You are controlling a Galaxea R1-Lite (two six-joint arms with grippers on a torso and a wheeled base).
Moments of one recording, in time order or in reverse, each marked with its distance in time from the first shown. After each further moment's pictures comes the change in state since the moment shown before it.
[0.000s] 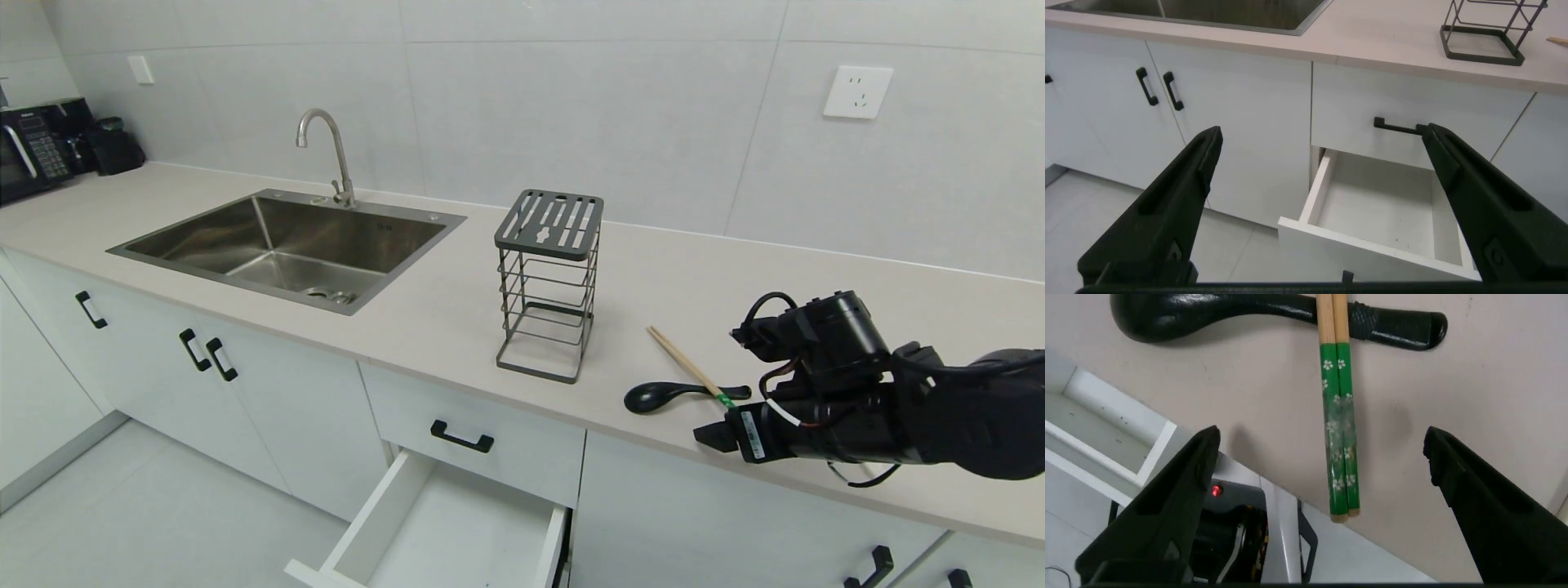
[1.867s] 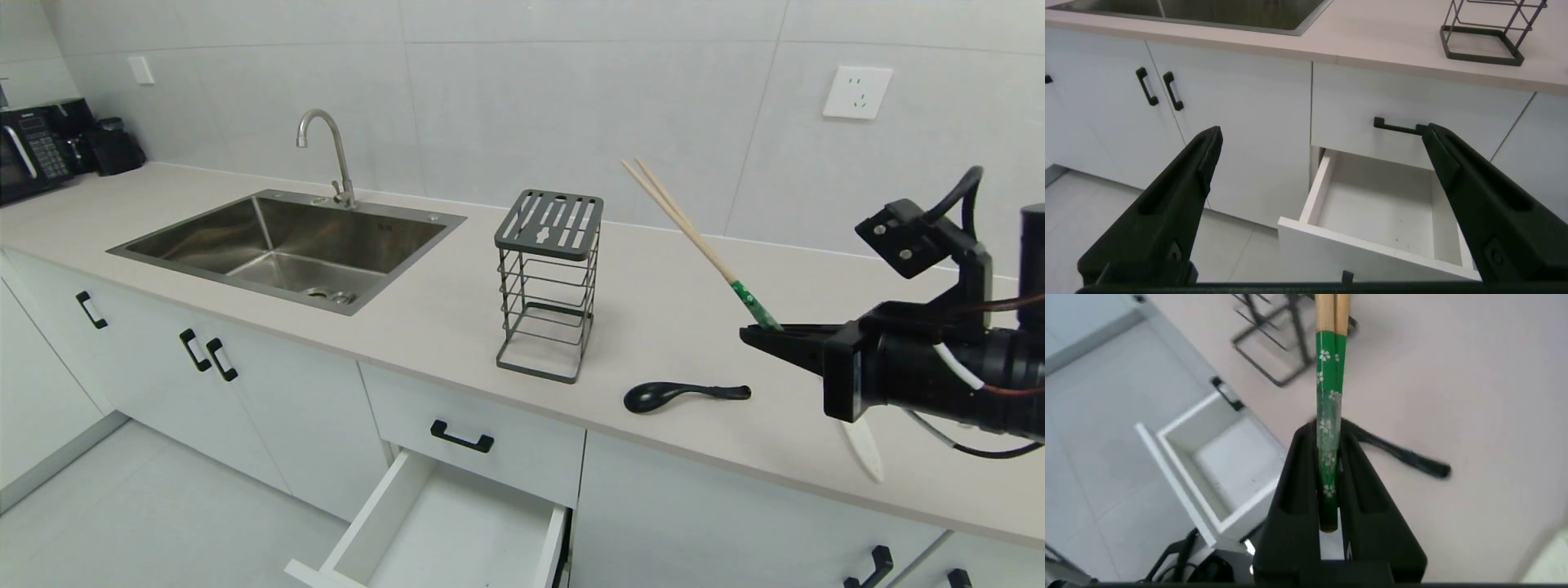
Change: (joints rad) left arm 0.000 0.000 0.000 0.000 0.000 0.000; right arm 0.049 -0.413 0.037 -0.153 0.286 -0.136
